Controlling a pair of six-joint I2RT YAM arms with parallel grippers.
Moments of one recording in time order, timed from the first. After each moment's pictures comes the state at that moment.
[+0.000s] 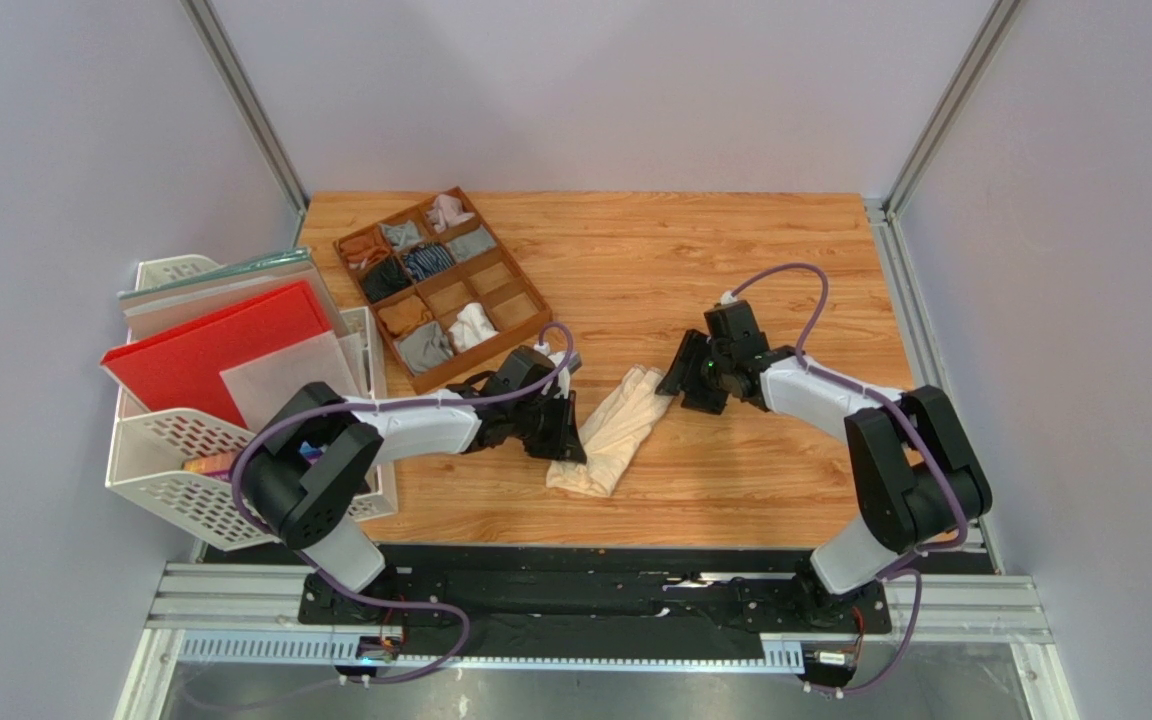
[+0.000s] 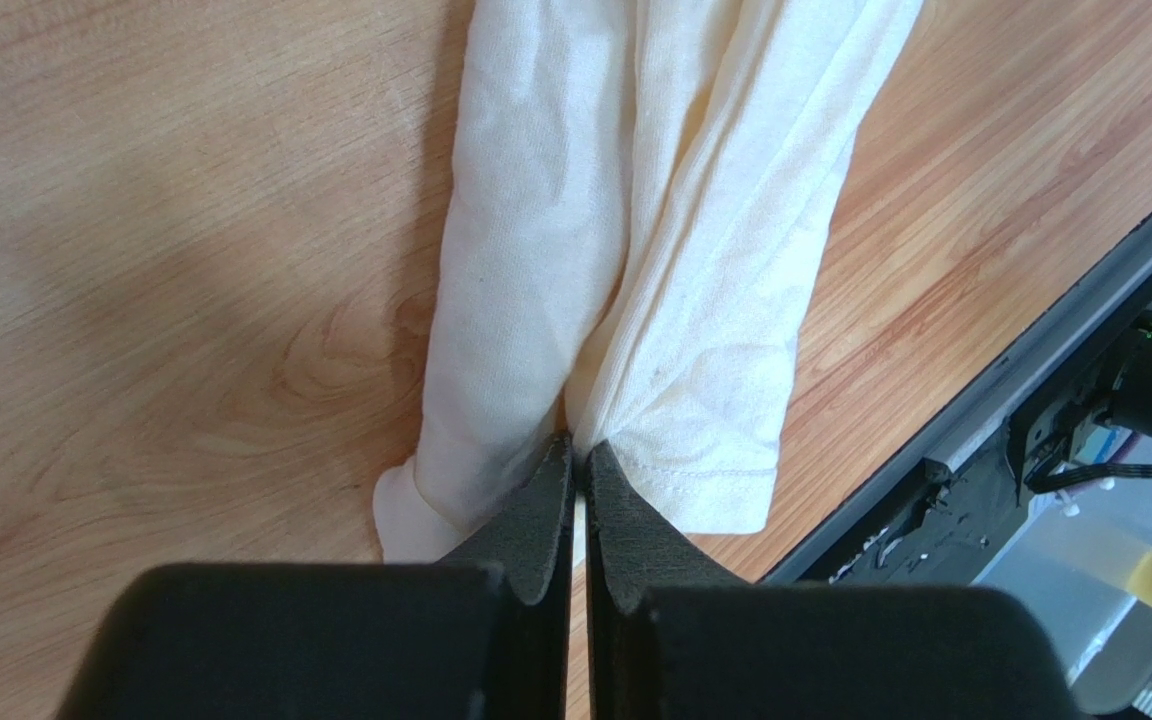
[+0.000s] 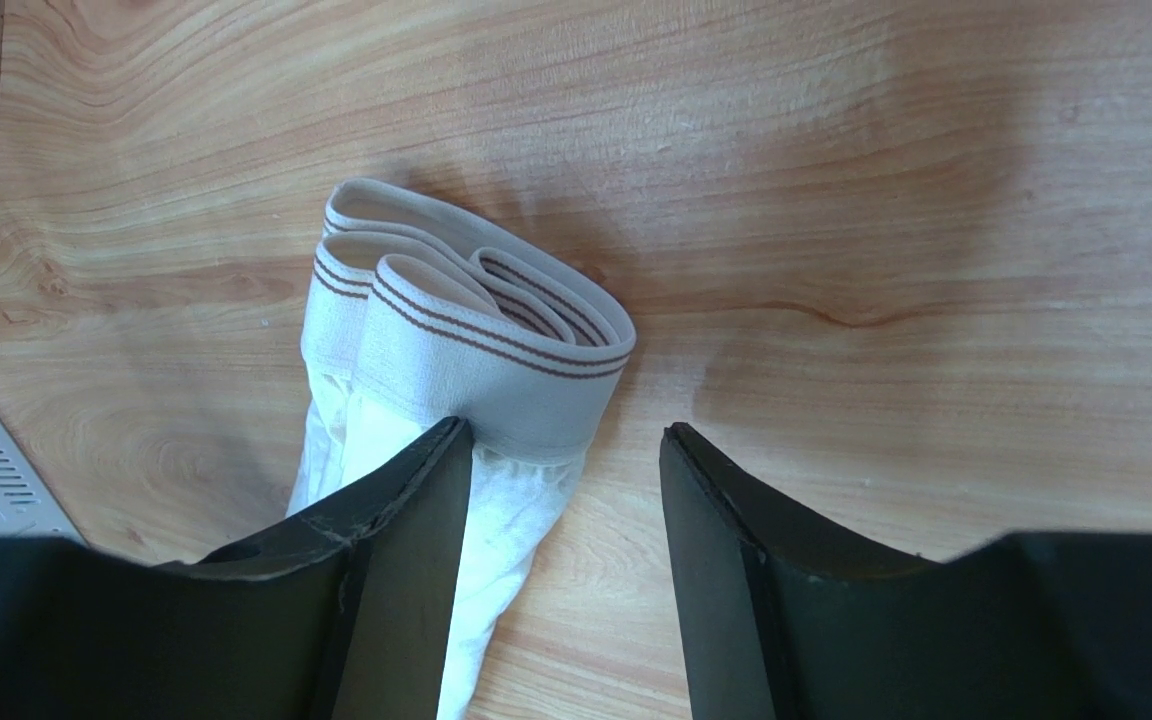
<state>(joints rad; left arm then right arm) -0.73 1.61 0.75 -0.03 0.33 -0.60 0.38 1.58 0.83 -0.20 -0.14 0.76</state>
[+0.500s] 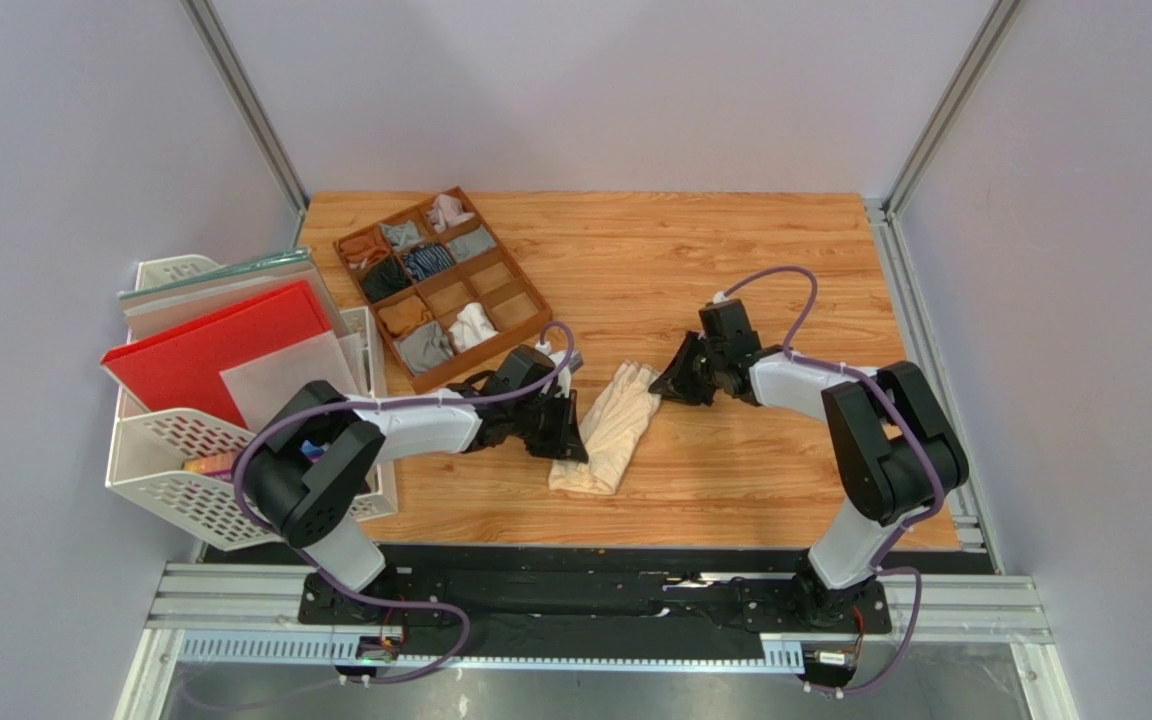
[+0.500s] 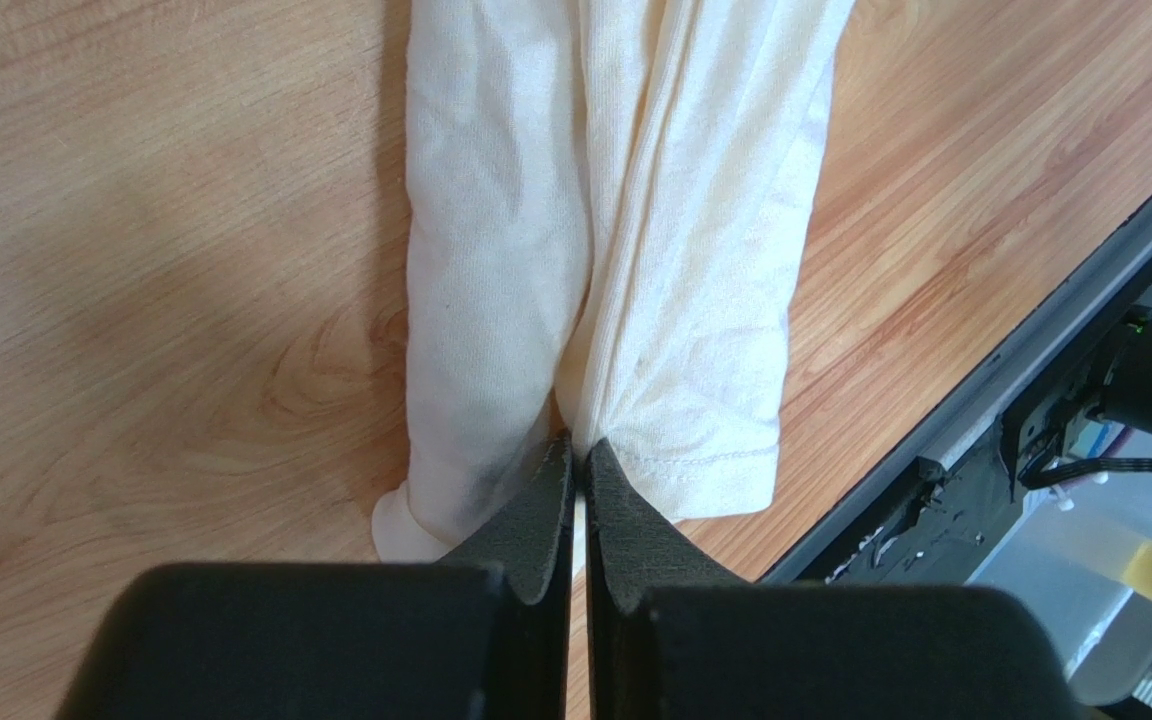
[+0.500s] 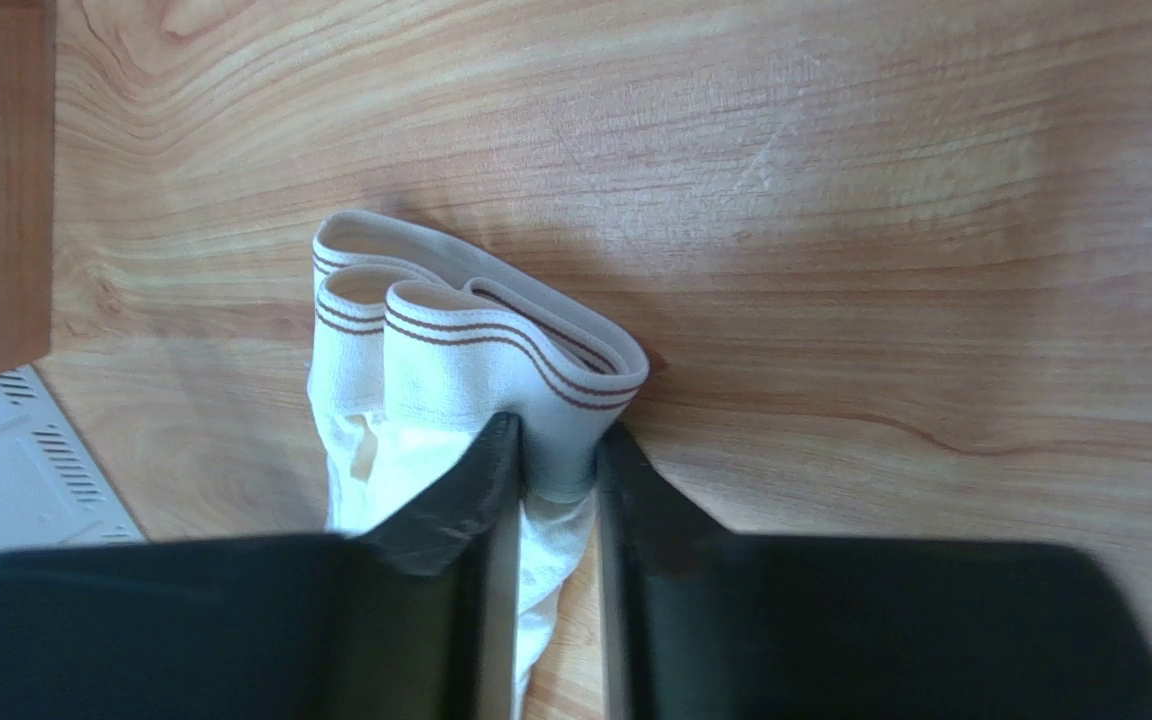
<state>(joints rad) -0.72 1.62 0.74 -0.01 0.35 -0.59 0.37 1.70 0.84 -0.06 -0.22 0.81</state>
